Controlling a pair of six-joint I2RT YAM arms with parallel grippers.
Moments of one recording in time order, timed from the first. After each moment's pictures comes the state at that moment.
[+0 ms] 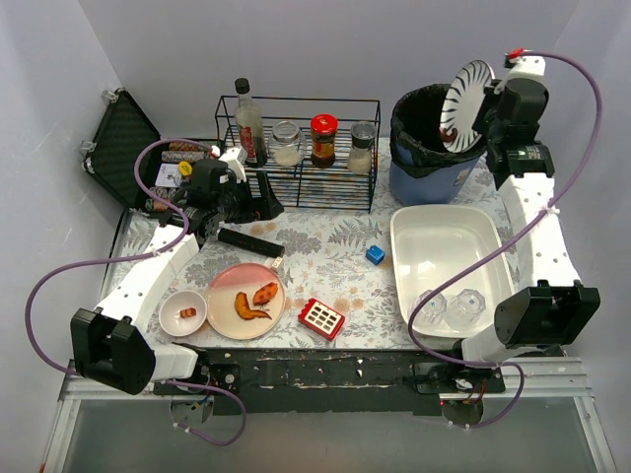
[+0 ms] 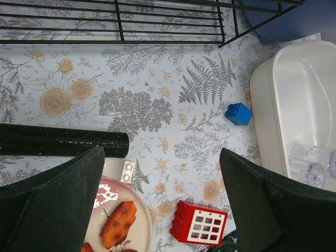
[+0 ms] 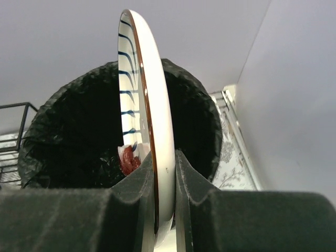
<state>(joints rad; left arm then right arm) -0.32 1.29 1.13 -0.44 0.24 -0.41 0.00 1.50 1.66 -0.37 0.16 0.13</state>
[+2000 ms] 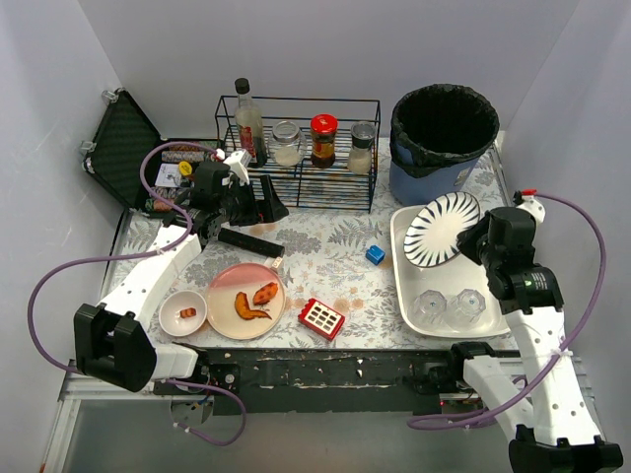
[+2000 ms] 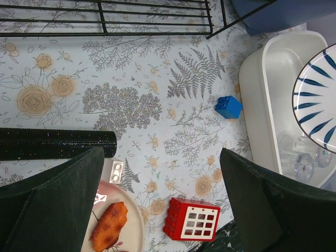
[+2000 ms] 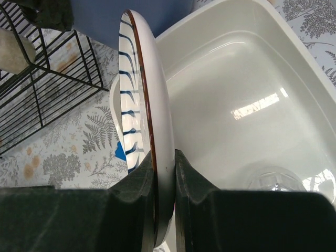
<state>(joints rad) -0.32 1.31 1.10 -0.40 0.31 -0.43 0.12 0.74 0.94 -0.76 0.20 0.64</state>
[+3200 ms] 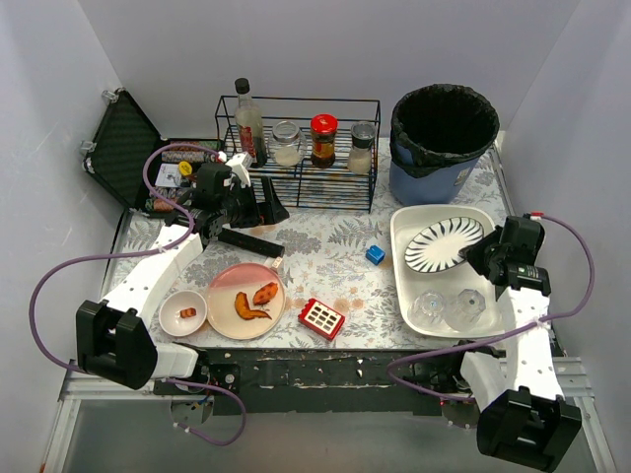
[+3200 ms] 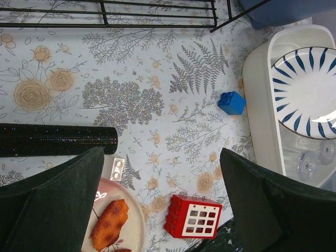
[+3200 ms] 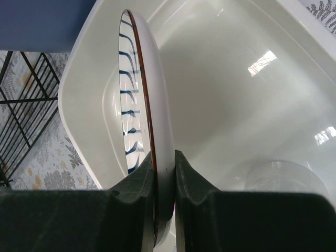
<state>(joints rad) -0.32 1.32 1.09 -0.40 0.32 -0.43 -0.20 0.85 0.71 -0.61 -0.08 0.71</state>
